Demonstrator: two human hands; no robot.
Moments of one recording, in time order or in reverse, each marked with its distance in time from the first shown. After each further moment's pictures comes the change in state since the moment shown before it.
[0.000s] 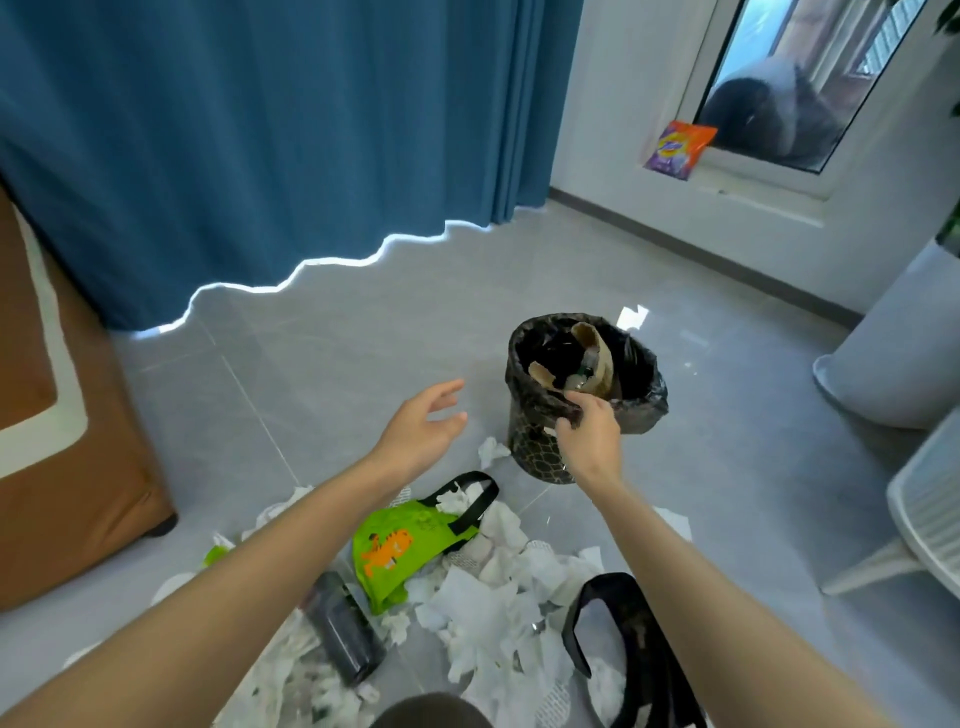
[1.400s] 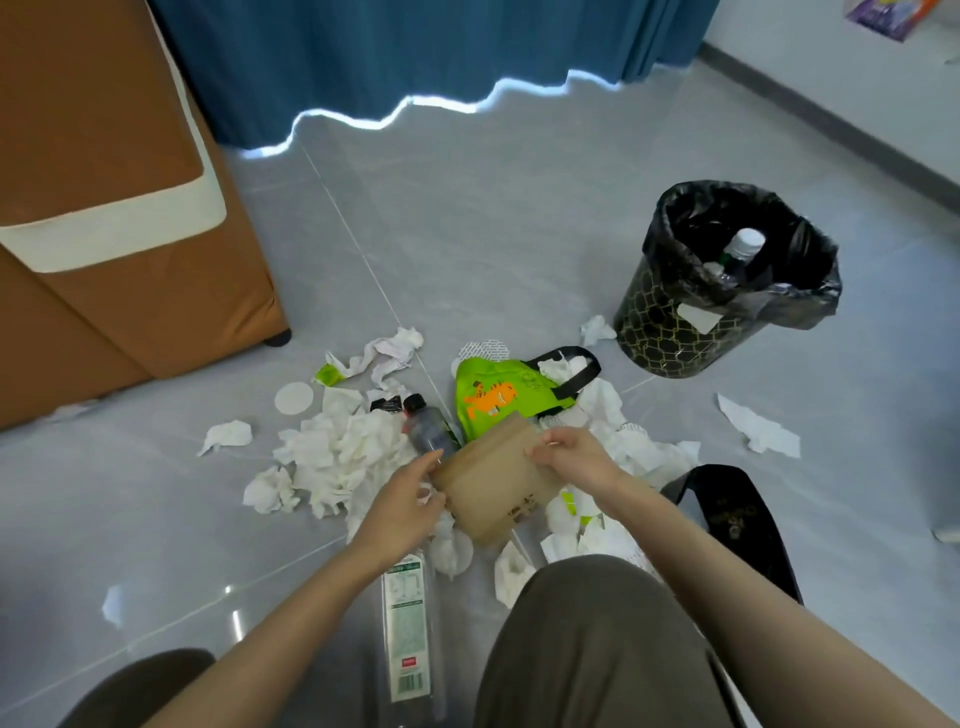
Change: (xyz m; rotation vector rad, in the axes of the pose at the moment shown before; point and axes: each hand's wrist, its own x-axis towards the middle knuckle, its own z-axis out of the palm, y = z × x) left_hand -0.153 -0.239 -0.034 0.146 0.005 -0.303; right_hand -0.163 0.008 0.119 0.156 -0.818 0.240
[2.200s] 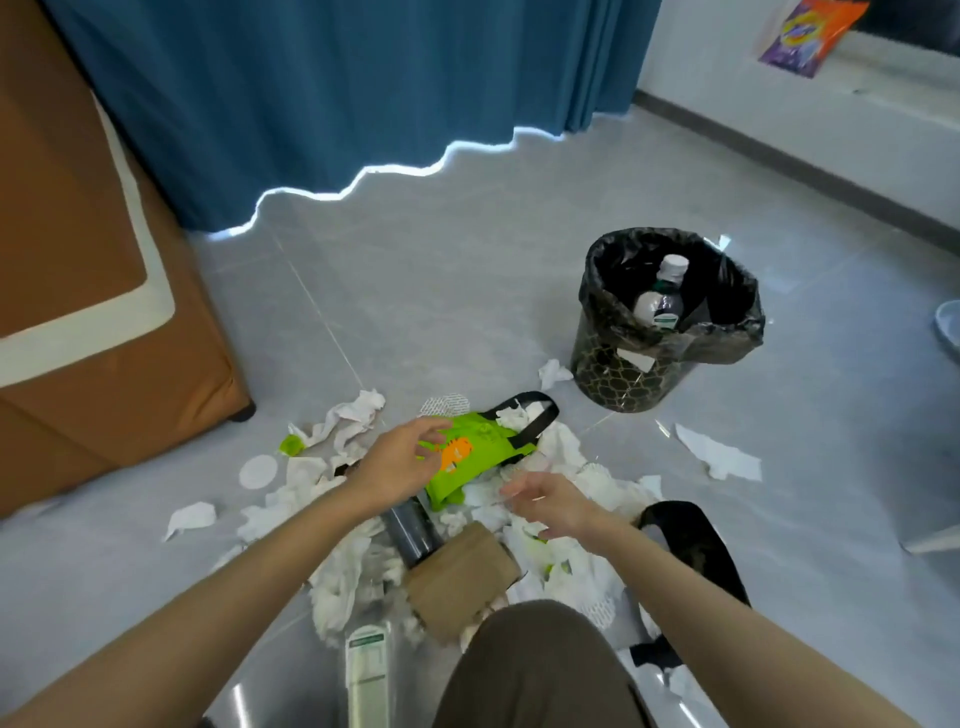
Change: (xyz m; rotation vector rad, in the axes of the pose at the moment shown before) left_hand 0.060 0.122 -0.020 0.213 -0.048 0.200; right_hand 0.005 0.011 -0.054 -0.006 -0.108 0.045
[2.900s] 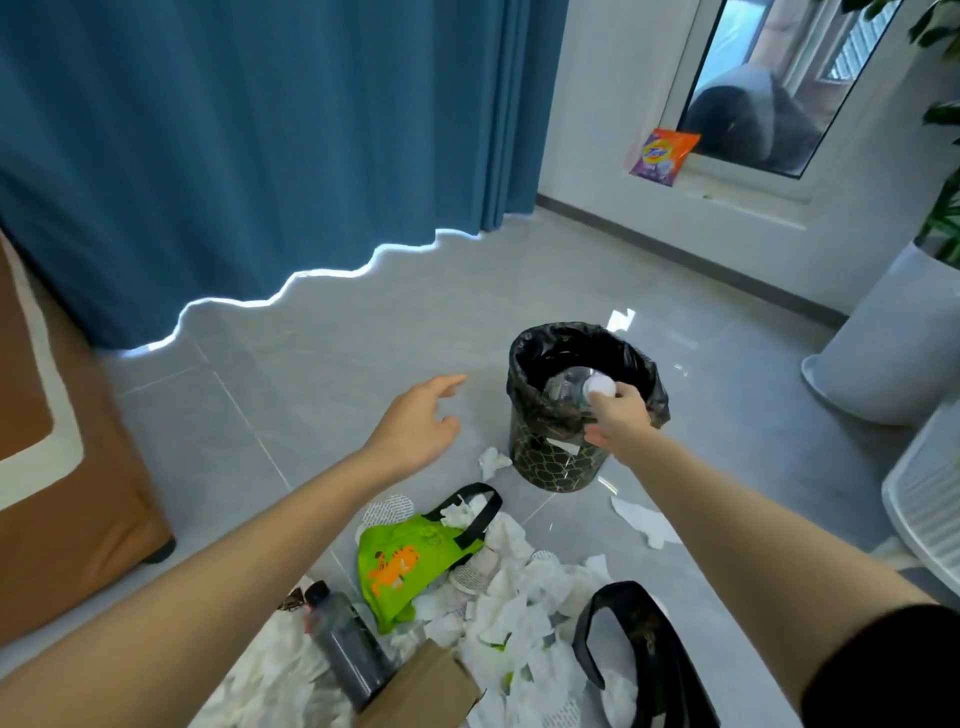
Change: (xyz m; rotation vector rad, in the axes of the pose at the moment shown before) left_hand 0.066 0.147 -0.047 0.060 0.087 0.279; right_hand -0.010 -0.105 -0.180 0.520 0.791 0.026
